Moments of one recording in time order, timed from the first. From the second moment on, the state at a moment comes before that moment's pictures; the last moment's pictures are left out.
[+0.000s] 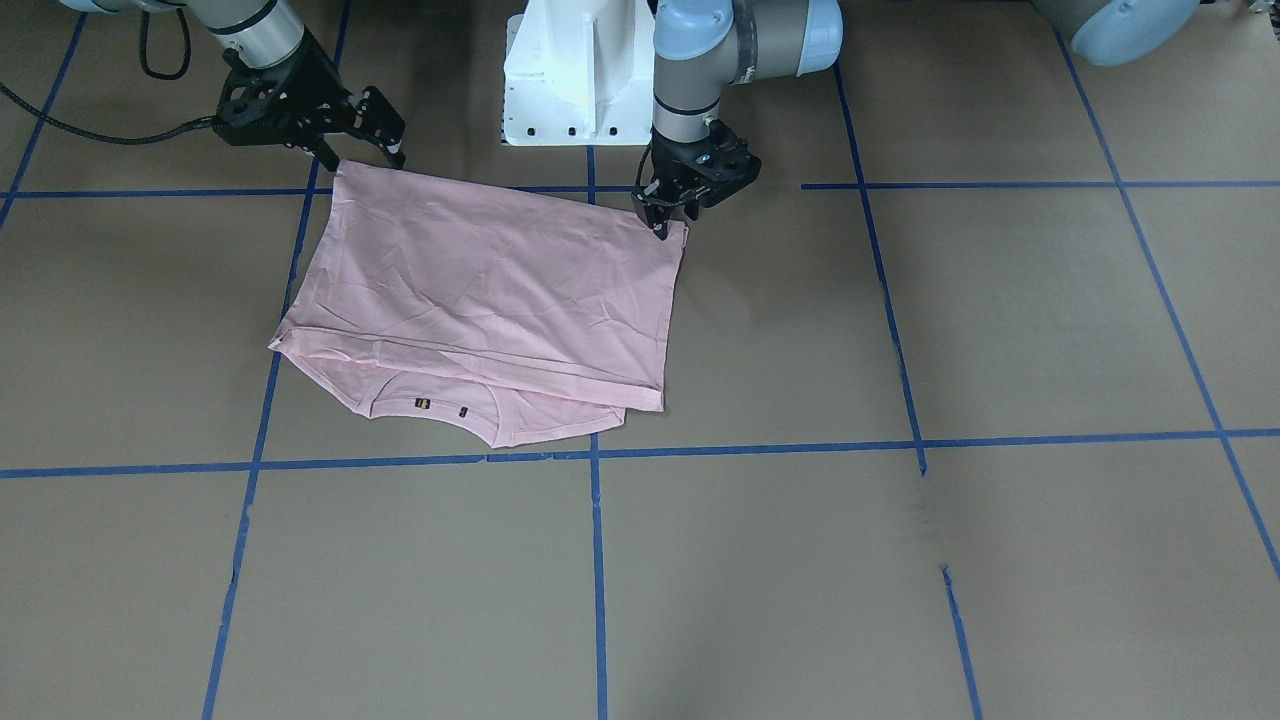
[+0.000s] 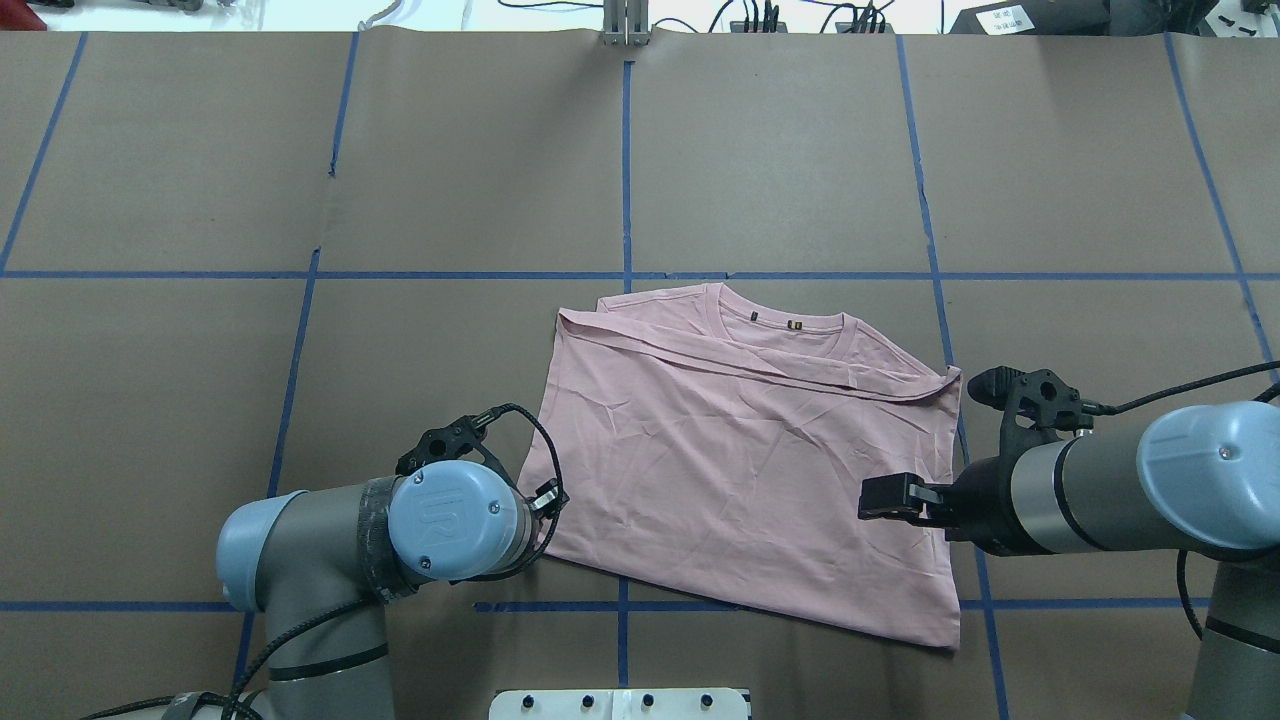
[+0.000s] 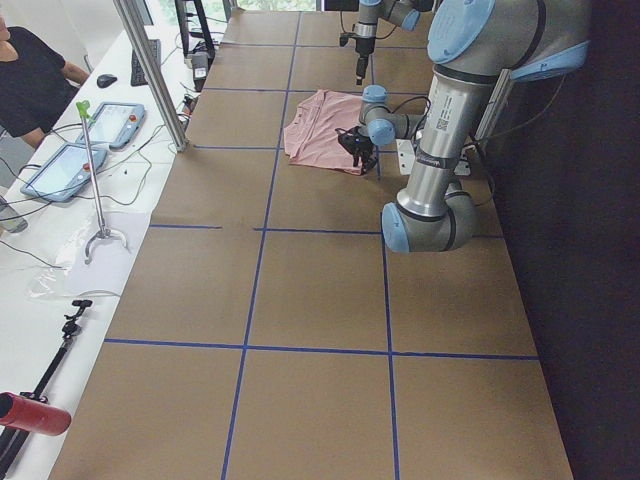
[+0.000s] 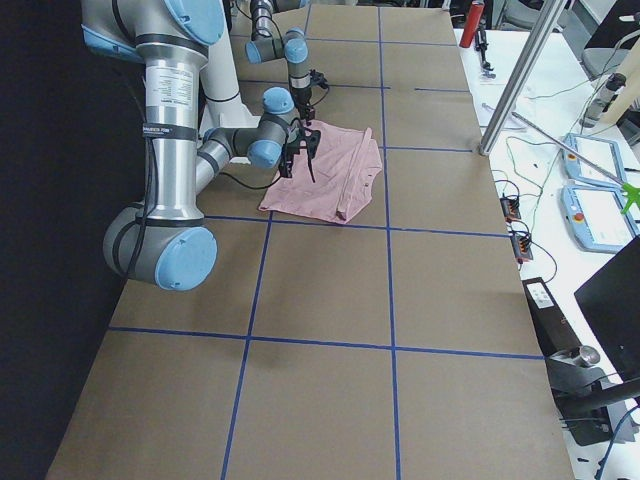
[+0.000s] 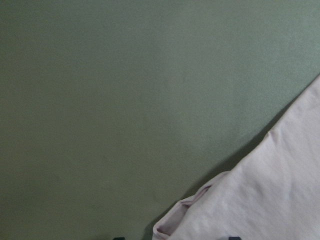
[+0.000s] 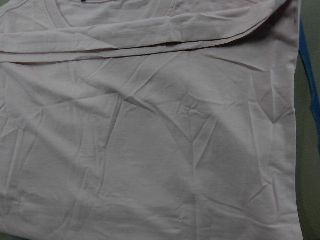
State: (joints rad) left arm -0.25 -2.09 -1.83 -1.58 -1.65 -2.02; right arm 0.41 -1.63 2.23 -1.18 1.86 1.55
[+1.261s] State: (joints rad) left arm -0.37 -2.08 -1.83 -1.58 -1.65 -1.89; right arm 0.41 -1.62 2.21 -1.18 1.86 1.55
